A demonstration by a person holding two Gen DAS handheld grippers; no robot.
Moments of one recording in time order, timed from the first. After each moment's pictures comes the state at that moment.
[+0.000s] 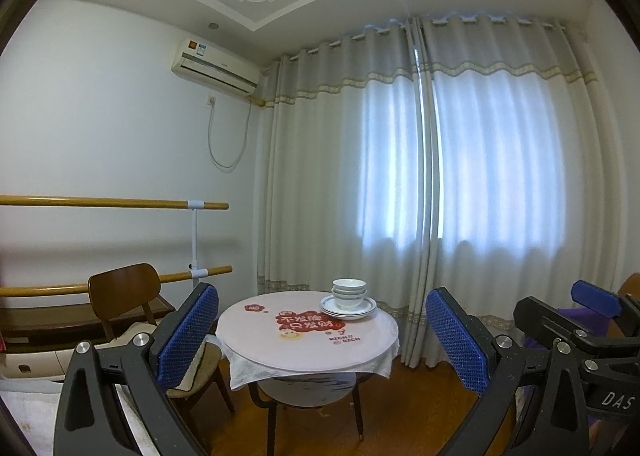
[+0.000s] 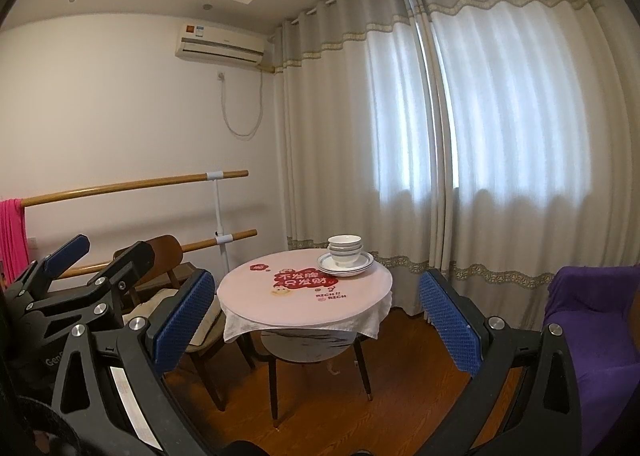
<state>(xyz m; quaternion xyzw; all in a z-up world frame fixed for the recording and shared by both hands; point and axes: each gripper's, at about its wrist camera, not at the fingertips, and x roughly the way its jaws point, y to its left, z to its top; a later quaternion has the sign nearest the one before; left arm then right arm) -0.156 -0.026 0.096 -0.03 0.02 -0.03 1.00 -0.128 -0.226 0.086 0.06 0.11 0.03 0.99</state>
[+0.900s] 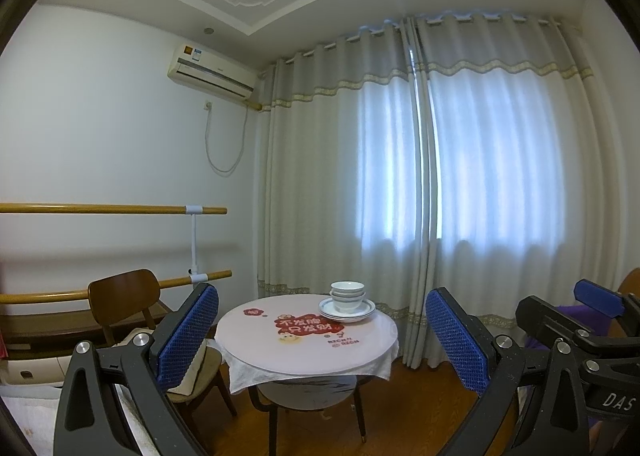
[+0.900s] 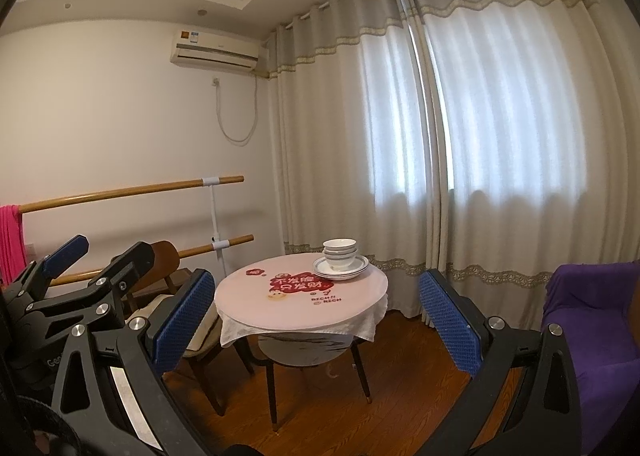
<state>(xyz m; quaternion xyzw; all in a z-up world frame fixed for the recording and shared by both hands) -0.151 -0.032 0.092 -0.02 0.02 -0.03 1.00 -0.139 -0.230 0.088 0.06 0.10 0.02 0.99</state>
